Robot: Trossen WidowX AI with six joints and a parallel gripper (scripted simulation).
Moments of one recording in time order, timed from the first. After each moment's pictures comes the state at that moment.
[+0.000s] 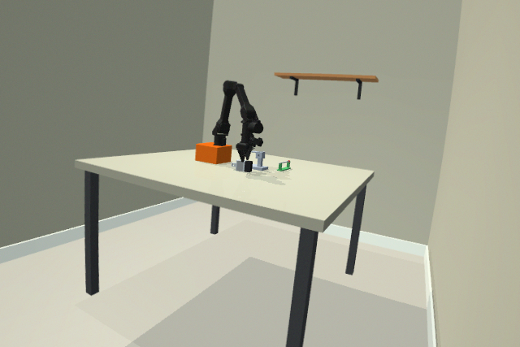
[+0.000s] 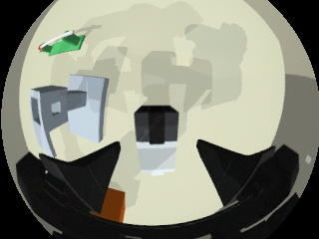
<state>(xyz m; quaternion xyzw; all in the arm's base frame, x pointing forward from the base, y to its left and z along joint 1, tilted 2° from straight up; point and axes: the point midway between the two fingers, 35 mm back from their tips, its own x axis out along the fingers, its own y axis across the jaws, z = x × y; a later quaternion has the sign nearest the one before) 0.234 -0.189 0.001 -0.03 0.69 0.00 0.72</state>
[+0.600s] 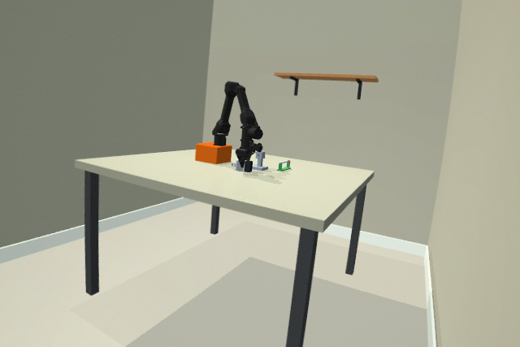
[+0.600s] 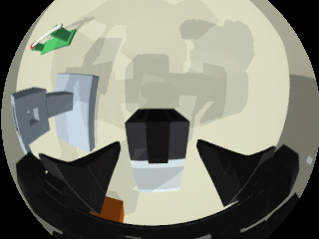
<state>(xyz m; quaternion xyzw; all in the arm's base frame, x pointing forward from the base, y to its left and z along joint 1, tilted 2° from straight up) 0.235 -0.191 -0.029 -0.03 0.69 -0.01 0.72</state>
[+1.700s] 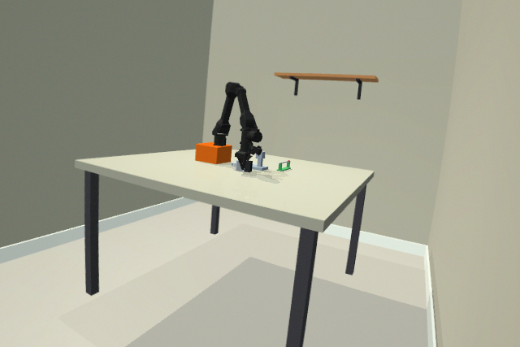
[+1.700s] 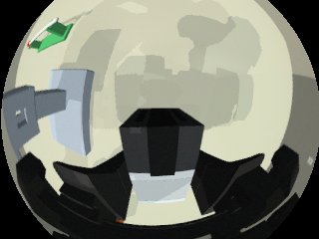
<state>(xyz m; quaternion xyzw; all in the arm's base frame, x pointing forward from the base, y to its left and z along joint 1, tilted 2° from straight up) 0.232 -0.189 -0.044 -0.03 0.70 0.00 0.72</state>
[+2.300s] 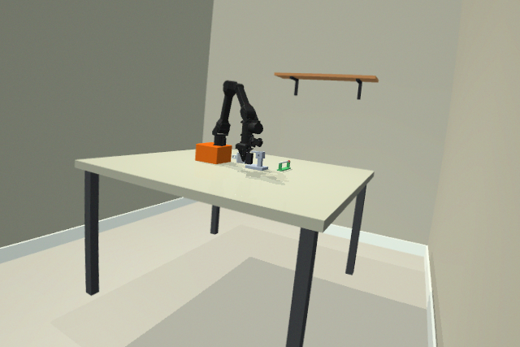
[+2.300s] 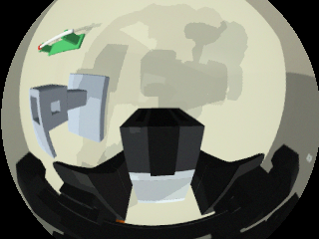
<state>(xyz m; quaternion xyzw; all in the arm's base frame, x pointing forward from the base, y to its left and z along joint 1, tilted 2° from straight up) 0.231 -0.187 -0.001 -0.03 0.70 -0.01 0.72</state>
